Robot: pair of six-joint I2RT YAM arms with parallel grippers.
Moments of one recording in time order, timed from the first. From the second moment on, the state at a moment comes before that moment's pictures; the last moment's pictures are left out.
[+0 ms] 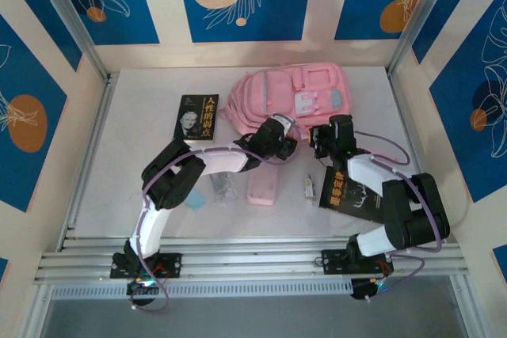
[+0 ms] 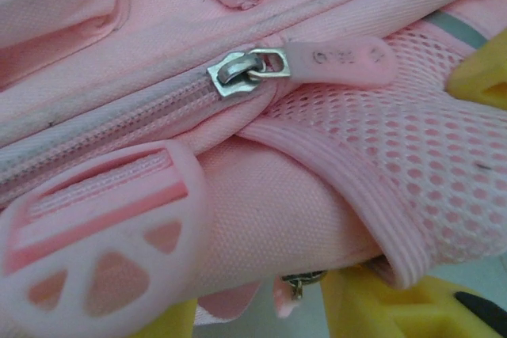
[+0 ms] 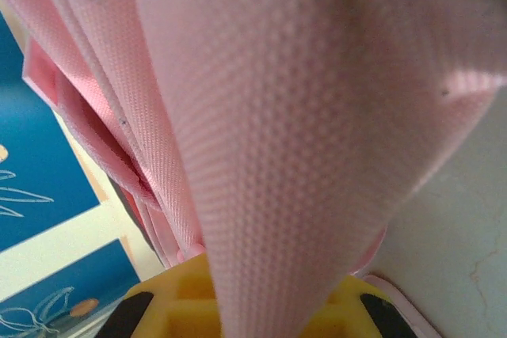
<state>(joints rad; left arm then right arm) -0.86 2.13 1.38 0.17 -0.09 -0.26 0.21 1.43 0.66 0.16 -0.15 1.67</state>
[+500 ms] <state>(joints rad) -0.86 2.17 1.38 0.29 -0.04 -0.25 0.22 1.43 0.63 0.22 -0.12 1.82</state>
